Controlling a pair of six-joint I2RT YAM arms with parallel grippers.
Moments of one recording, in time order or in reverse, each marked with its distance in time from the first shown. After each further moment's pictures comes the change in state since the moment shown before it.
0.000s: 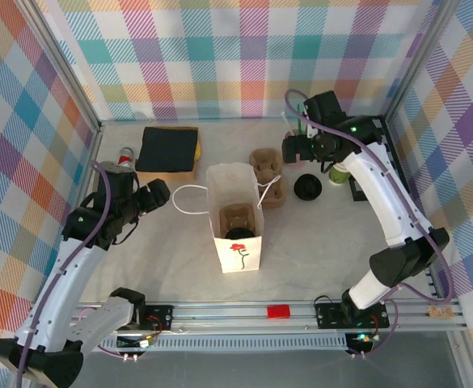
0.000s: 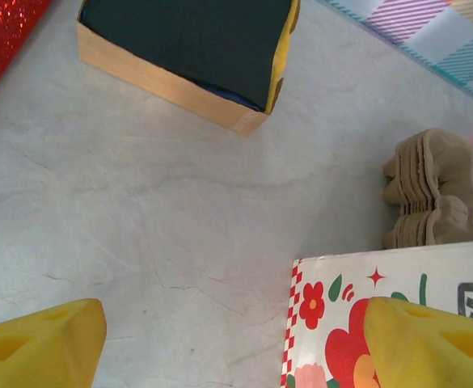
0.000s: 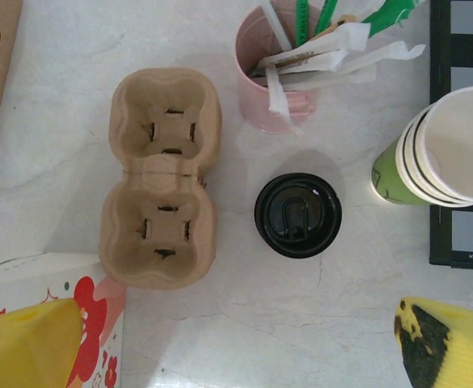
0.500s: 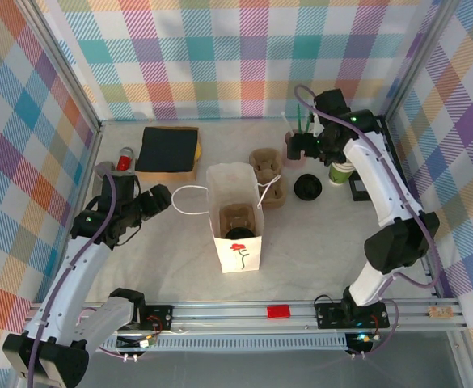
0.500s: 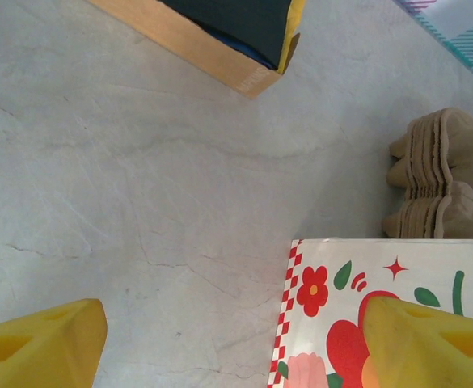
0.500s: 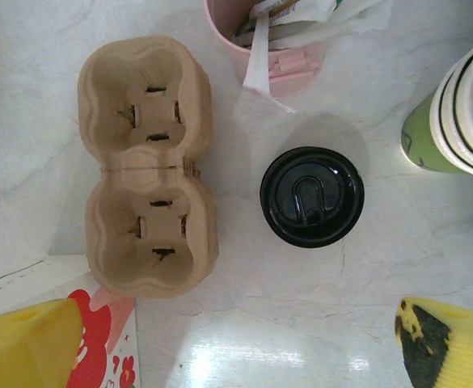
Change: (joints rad) left arm 0.059 0.006 -0.119 0.073 0.117 -0.034; right arm -0.118 0.108 -0.015 0.002 -0.159 0.031
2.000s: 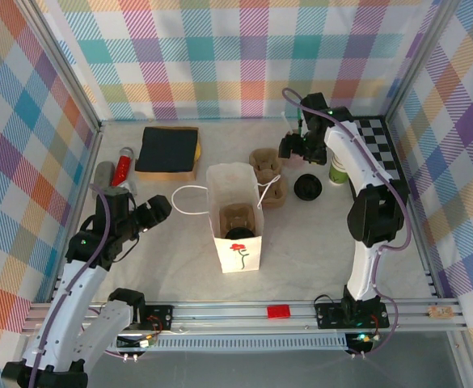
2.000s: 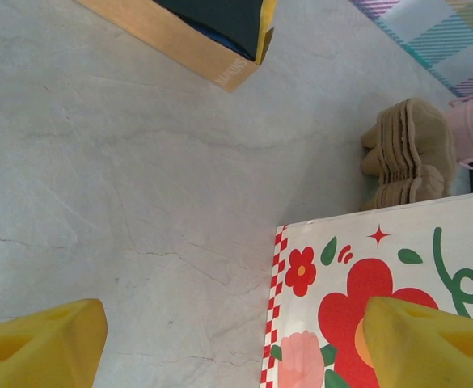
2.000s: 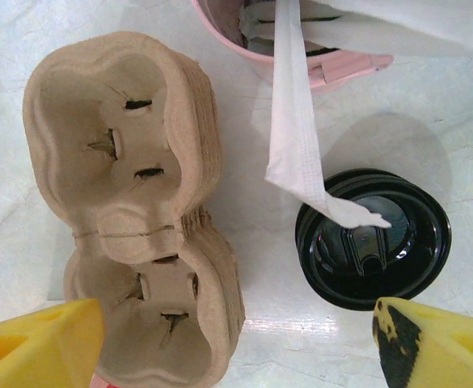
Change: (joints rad) left arm 0.002 -0.181 -0.124 0.043 0.043 0.005; right arm -0.025 0.267 0.077 0.071 -0.096 0.067
